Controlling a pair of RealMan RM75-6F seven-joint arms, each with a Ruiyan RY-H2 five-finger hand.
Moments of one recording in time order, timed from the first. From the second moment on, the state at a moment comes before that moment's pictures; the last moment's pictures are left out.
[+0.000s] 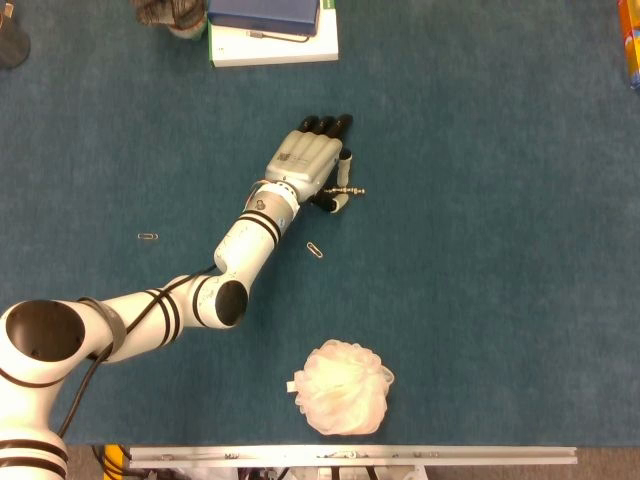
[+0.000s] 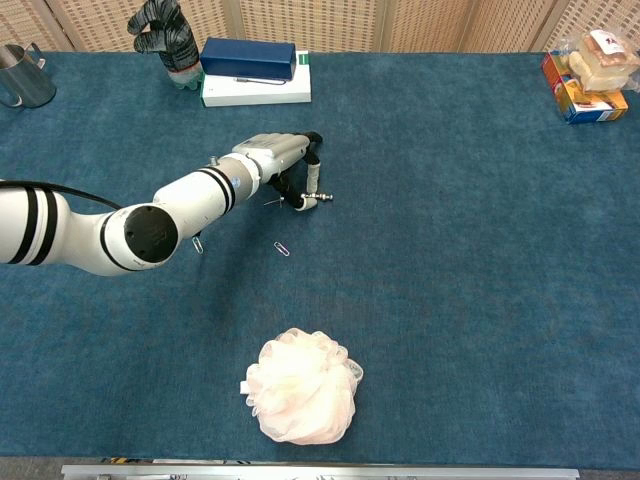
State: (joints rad) left arm -1.07 -1.92 -0.23 -1.01 0.71 0.64 0.37; right arm 0.17 -1.08 0.05 -1.21 -1.56 1.44 0.46
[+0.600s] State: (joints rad) left arm -1.05 -1.90 -0.23 -1.06 0.73 0.67 0.36; right arm 0.16 -1.08 0.05 -1.21 -1.57 1.45 0.47
